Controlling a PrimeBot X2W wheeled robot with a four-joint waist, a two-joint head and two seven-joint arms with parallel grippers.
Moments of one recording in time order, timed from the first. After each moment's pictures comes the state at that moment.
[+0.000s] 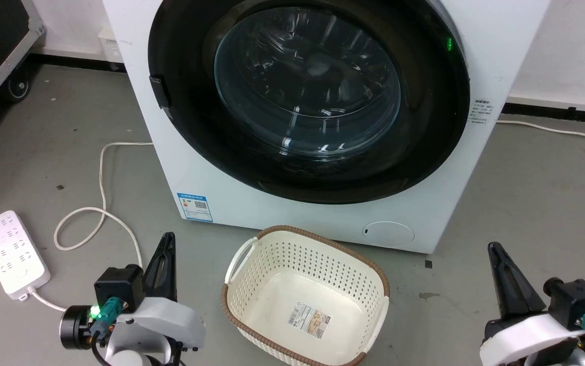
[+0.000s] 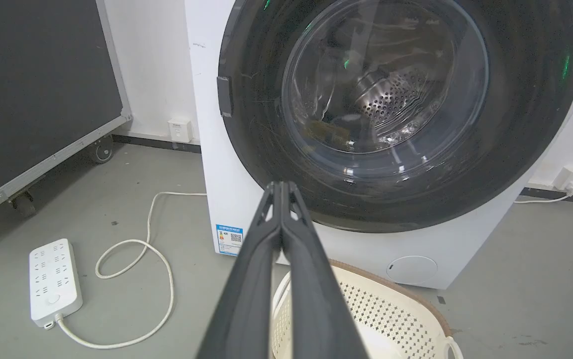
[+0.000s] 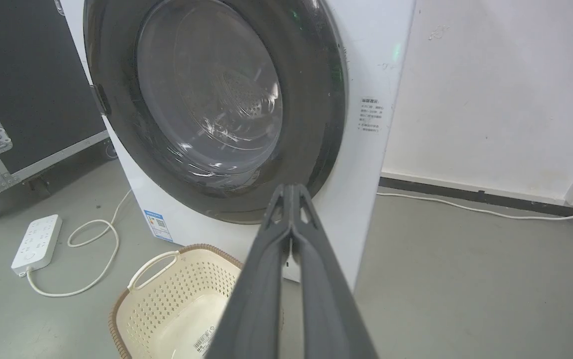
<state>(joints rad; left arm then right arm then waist) -0.13 0.09 -0.06 0.19 -0.17 0.01 -0.14 -0.03 -0.05 -0.08 0.11 0.07 0.13 -0.16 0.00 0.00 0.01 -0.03</state>
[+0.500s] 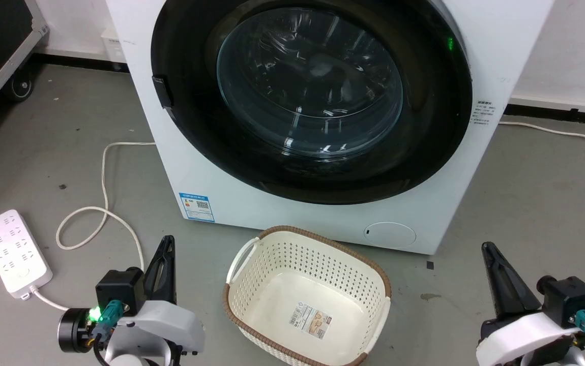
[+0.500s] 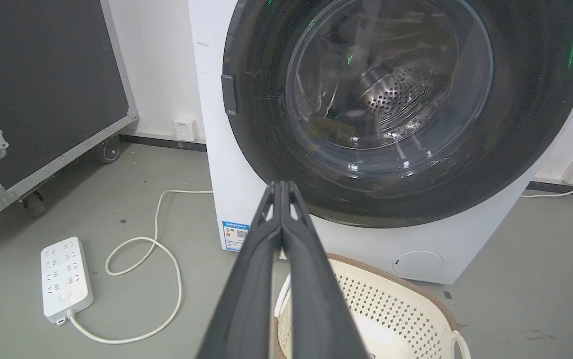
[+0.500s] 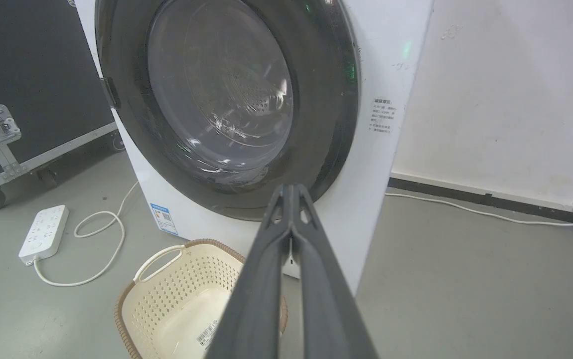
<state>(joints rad) -0.10 0.08 -0.05 0.15 -0.14 0.01 -0.11 -0.03 -0.05 -0.06 0.09 0.05 0.13 -0.12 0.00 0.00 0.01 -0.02</state>
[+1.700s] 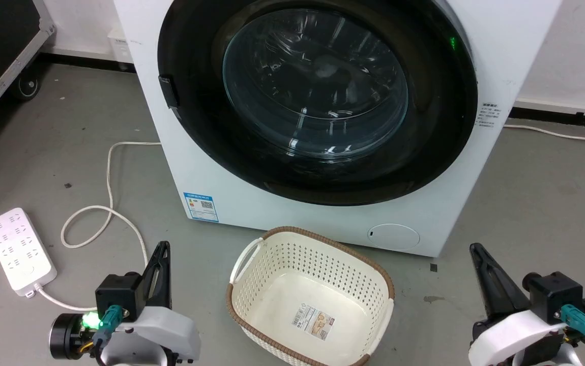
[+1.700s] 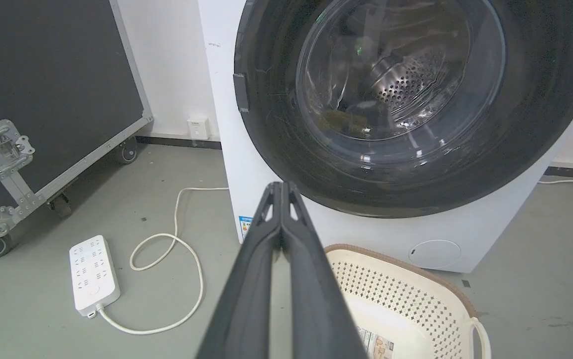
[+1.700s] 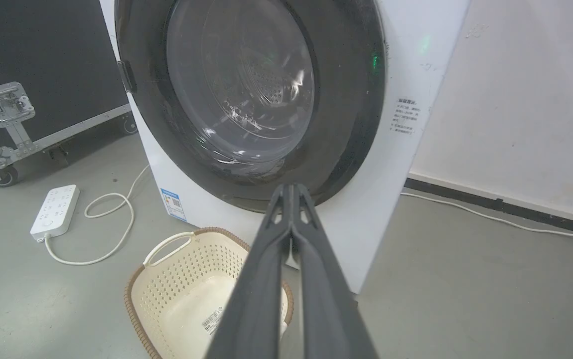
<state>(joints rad) -0.05 0.07 -0.02 0.07 -0.06 0.01 -0.05 -0.02 -0.05 -0.03 0.04 0.03 0.13 -0.05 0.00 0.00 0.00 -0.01</state>
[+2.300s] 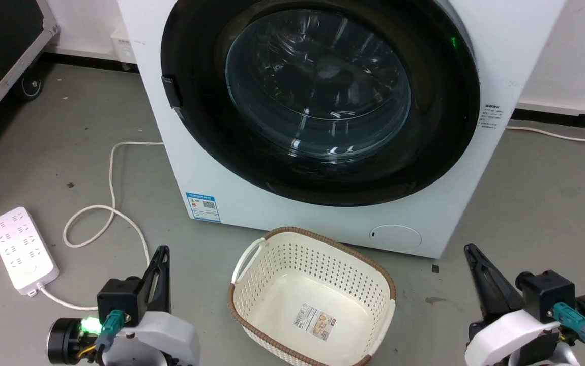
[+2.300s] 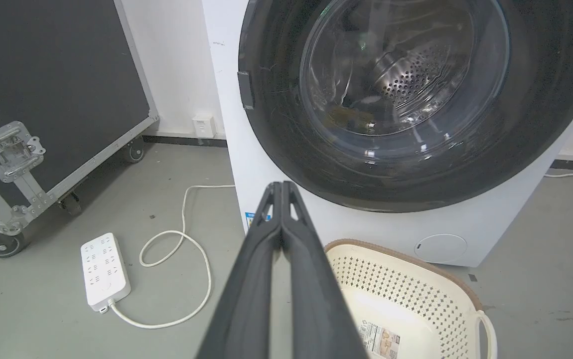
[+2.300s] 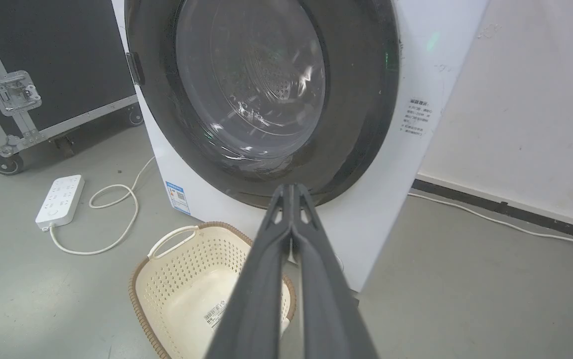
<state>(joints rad) -0.03 0.05 -0.01 0.02 -0.03 0.01 -0.02 -0.02 -0.05 -0.01 0.02 0.01 0.13 -0.02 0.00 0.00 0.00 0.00</state>
